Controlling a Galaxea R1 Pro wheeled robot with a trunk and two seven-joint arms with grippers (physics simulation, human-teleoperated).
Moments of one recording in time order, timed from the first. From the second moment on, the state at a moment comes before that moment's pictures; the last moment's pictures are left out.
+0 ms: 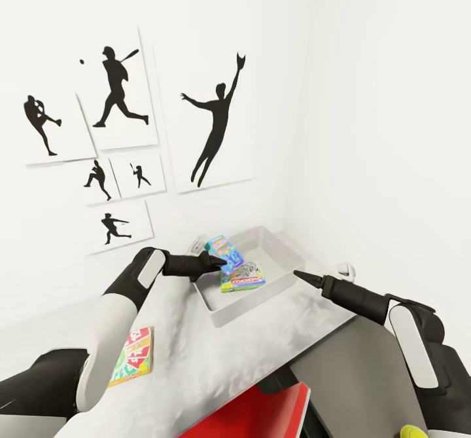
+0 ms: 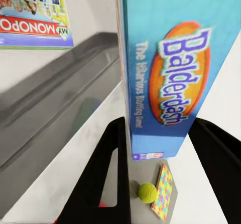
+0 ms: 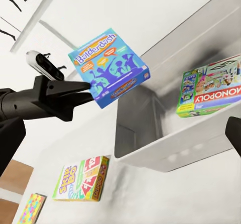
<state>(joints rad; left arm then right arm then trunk) -1.01 -0.04 0.03 -0.56 0.54 1.02 -0.42 -0.41 -0.16 -0.17 -1.52 -0.62 0.96 0.60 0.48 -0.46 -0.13</state>
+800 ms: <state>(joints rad) -1.01 -0.05 0.03 -0.57 0.55 1.03 -0.33 -0.41 -0.16 -0.17 -1.52 -0.61 0.96 0.60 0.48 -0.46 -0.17</state>
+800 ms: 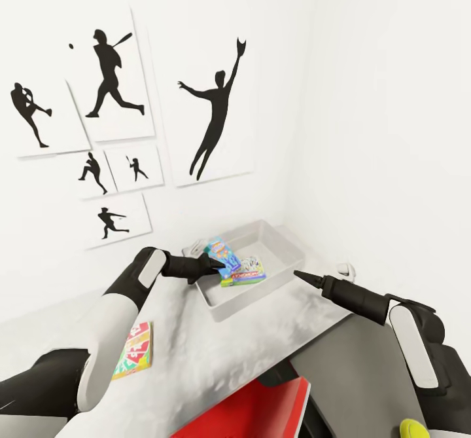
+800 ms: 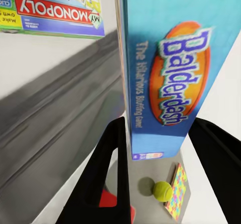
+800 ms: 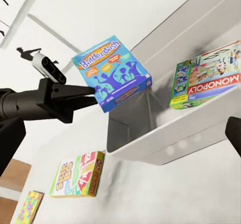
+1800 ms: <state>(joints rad) -1.03 0.00 0.03 -0.59 0.56 1.04 -0.45 -0.41 -0.16 -0.18 -1.52 -0.61 0.96 0.60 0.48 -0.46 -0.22</state>
